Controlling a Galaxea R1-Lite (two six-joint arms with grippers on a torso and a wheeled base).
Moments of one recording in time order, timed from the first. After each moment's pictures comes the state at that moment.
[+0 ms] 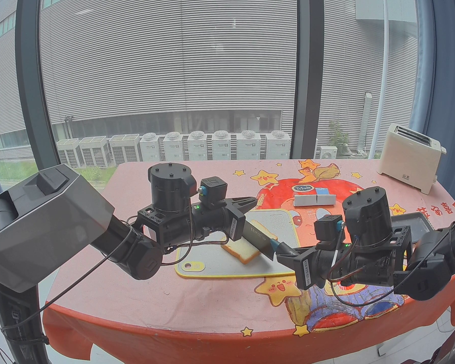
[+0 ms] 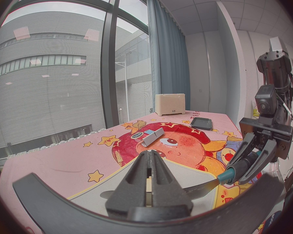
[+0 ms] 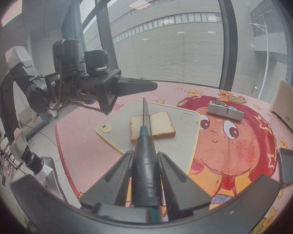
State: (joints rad) left arm -0.55 2.21 -1.07 -0.97 -0.36 0.08; right arm 0.70 1.79 -0.70 -0.49 -0.03 0.18
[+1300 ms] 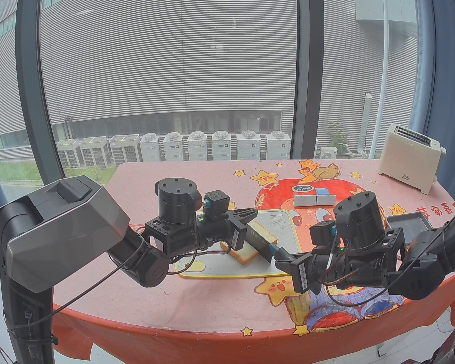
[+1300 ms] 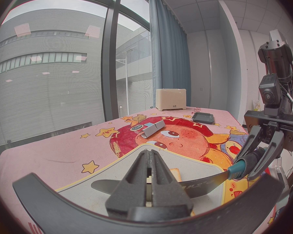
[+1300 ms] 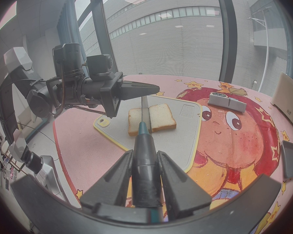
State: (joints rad) left arm -0.55 2.29 -1.06 -1.01 -0.35 0.08; right arm 0.70 1.83 -0.72 -0.43 -0.03 0.22
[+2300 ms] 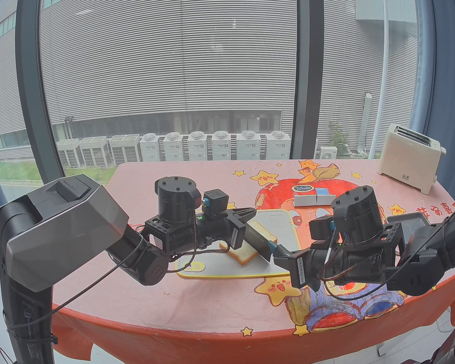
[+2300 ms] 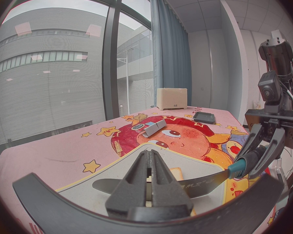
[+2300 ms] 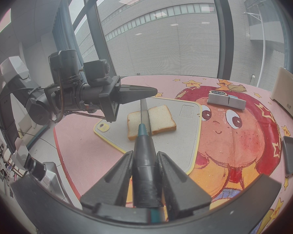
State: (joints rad) left arm -0.55 2.29 -1.07 -1.00 -0.35 0.07; right arm 0.70 1.83 -0.76 -0.41 -0.03 0.27
